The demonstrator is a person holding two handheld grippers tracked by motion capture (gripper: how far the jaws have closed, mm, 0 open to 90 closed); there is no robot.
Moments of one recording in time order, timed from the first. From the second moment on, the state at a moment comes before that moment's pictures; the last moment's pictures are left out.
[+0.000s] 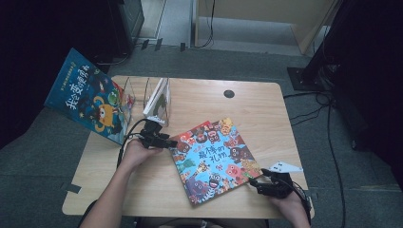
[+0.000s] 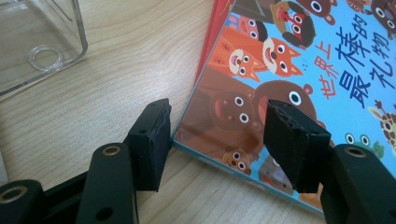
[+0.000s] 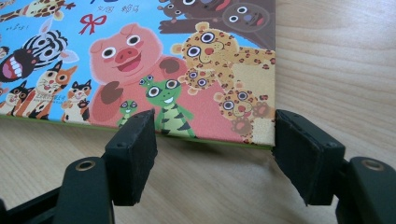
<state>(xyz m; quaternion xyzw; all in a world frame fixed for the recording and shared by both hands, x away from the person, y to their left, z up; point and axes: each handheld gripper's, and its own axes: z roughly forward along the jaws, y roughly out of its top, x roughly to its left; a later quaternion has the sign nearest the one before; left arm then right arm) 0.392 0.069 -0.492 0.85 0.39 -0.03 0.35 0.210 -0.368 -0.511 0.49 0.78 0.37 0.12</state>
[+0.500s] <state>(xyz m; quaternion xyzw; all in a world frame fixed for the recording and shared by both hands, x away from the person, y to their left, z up) 0.380 0.076 -0.493 0.85 0.40 -0.05 0.34 0.226 -0.375 -0.510 0.53 0.75 0.37 0.13</state>
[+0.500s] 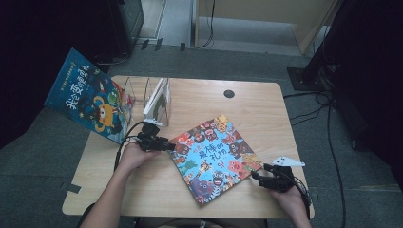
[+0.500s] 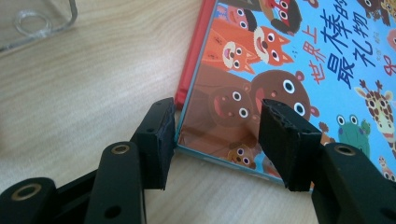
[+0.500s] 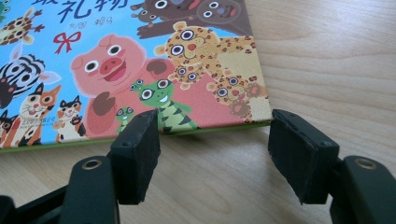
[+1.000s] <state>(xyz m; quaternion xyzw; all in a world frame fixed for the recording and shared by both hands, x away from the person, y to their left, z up) 0.355 0.084 -0.491 0.85 0.41 -0.07 0.33 0.245 -0.375 -0.508 0.52 0.75 0.37 0.15</state>
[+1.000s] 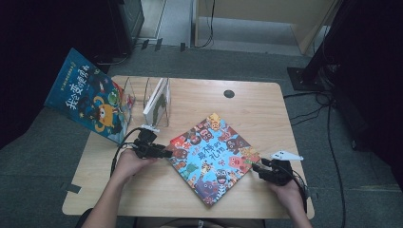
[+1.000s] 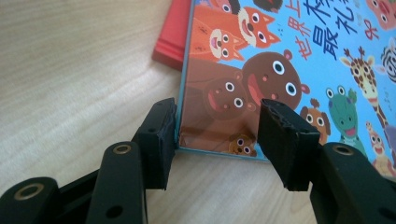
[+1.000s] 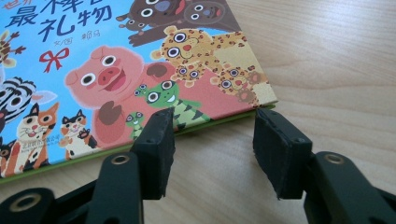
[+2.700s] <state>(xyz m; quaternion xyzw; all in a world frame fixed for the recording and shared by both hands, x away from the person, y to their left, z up) 0.318 0.086 -0.489 0.84 0.45 -0.09 0.31 0.293 -0.355 -0.508 0.50 0.77 0.38 0.14</state>
